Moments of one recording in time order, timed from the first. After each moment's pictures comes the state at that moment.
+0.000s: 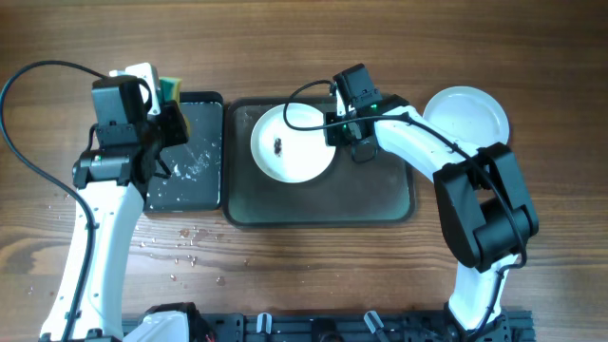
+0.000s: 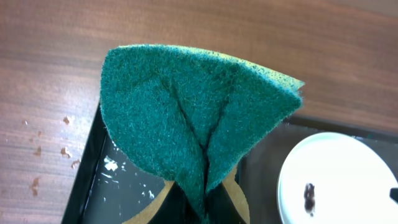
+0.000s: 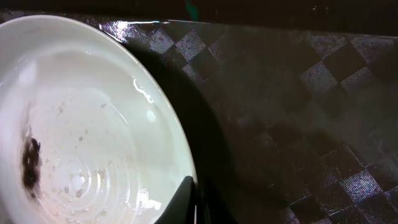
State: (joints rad) left arm 0.07 1.32 1.03 -0.52 0.03 -0.15; right arm 0.45 2.03 1.32 -0.45 -0.13 0.34
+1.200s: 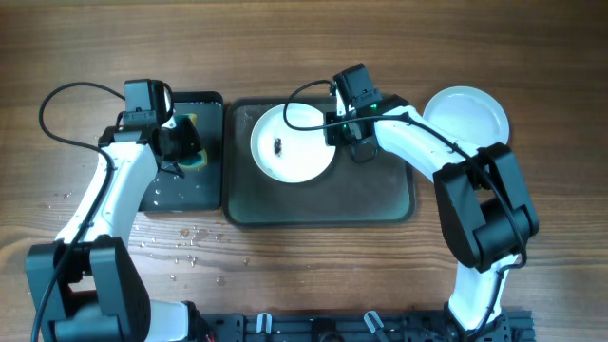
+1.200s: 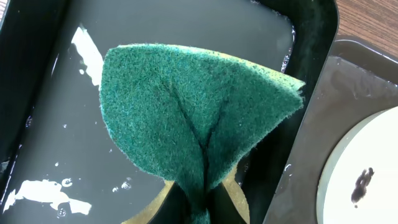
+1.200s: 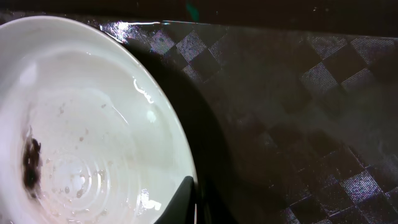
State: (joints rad) left arm 0.07 1.60 1.03 -0.60 0.04 -0.34; right arm 0.45 2.03 1.32 -0.44 -0.13 0.34
